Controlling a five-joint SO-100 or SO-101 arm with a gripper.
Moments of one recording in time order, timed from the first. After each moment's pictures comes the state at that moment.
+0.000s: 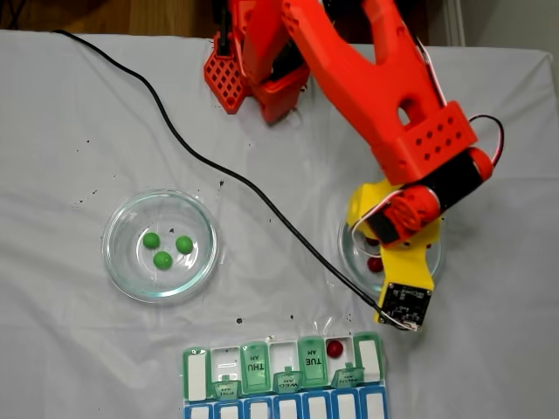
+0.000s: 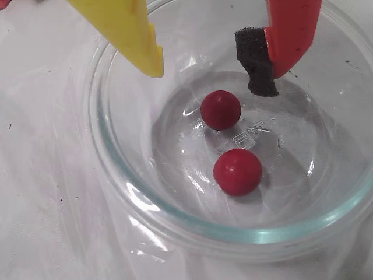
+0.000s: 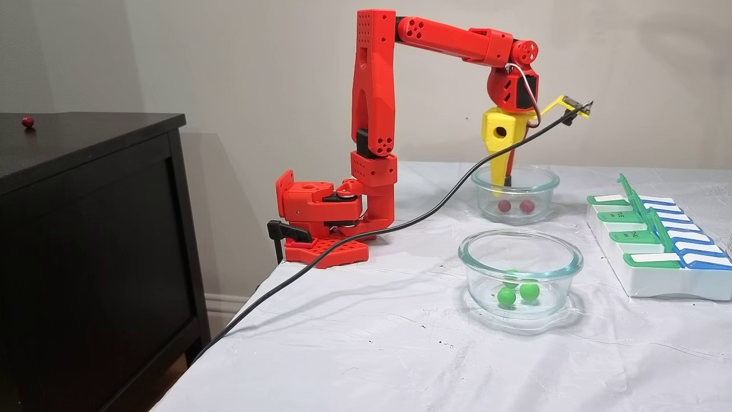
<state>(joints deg) -34.1 104.6 103.3 73.7 -50.1</state>
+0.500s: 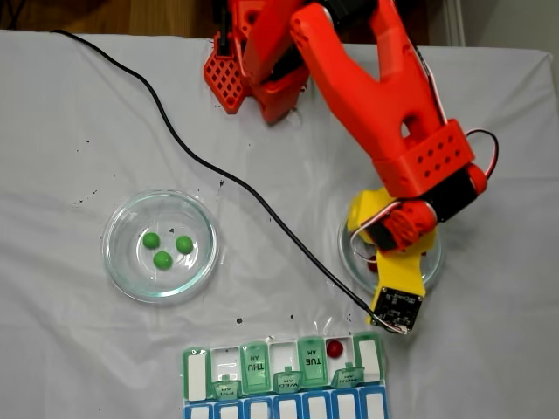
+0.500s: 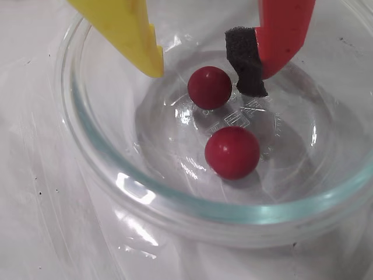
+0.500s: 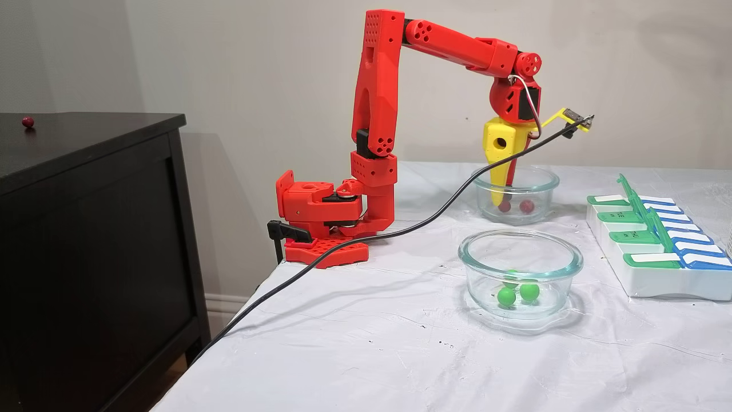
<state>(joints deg) -34.1 100.4 103.3 70.6 -47.6</state>
